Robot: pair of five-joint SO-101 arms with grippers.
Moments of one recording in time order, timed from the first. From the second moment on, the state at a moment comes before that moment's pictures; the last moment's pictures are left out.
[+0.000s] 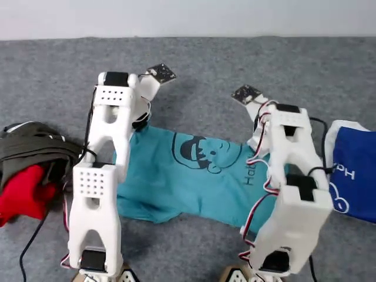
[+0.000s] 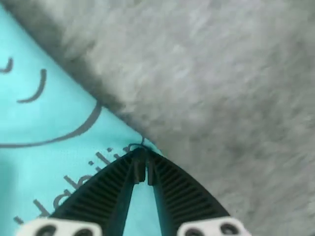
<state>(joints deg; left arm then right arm) 1.5 56.4 -55.4 98.3 -32.8 4.7 27.5 0.0 59.9 44.2</state>
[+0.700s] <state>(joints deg) 1.0 41.5 -41.4 99.2 -32.8 -0.4 29.5 -24.0 98.5 38.1</state>
